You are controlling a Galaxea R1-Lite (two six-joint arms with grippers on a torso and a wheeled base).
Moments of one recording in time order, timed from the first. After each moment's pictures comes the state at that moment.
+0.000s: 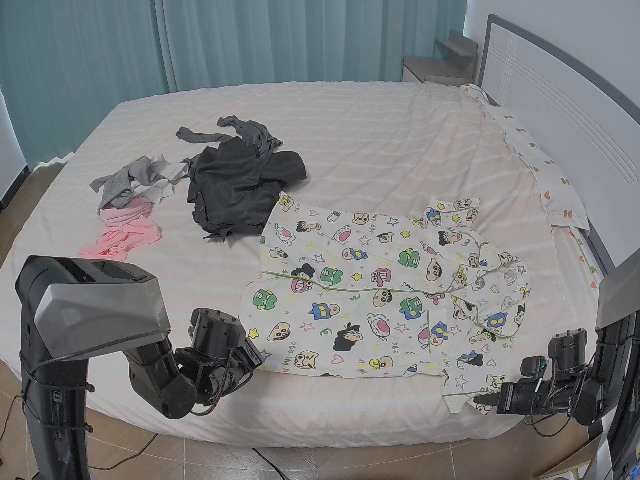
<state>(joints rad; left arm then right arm) -0.45 2.31 -0.64 -0.96 0.19 -0.93 0.08 2.22 -0.02 -1.35 0.48 0.35</state>
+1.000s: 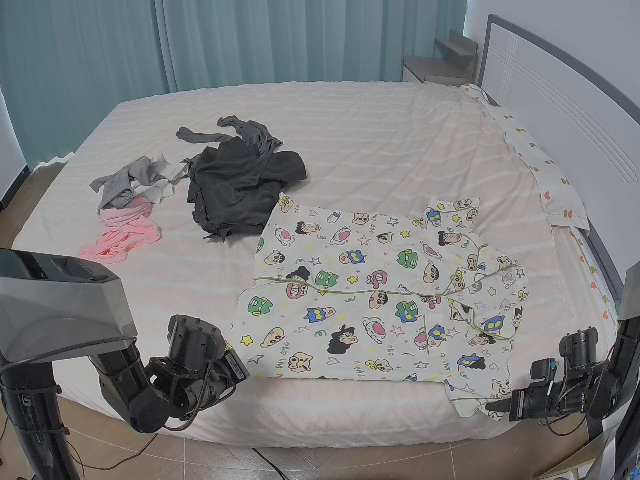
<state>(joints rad) -0.46 2.16 -0.45 -0.96 0.21 -0.89 0.03 2.07 -0.02 -1.11 0.48 0.18</state>
